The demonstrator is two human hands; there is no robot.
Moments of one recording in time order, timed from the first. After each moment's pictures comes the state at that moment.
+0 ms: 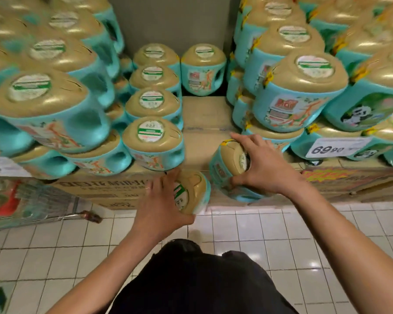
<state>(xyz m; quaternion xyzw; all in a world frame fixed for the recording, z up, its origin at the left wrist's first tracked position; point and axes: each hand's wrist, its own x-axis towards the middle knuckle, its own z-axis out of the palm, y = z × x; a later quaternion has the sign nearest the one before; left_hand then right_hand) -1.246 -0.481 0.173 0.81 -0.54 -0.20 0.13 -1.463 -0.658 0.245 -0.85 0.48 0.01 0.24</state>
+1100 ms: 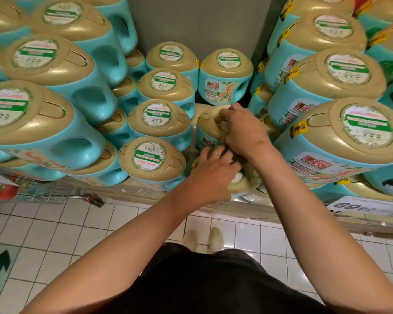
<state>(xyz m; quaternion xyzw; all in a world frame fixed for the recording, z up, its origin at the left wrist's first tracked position) -1.267 -0.693 0.194 0.67 -0.73 -0.14 -0.02 -1.327 -0.827 0.229 -0.91 0.40 -0.02 0.14</state>
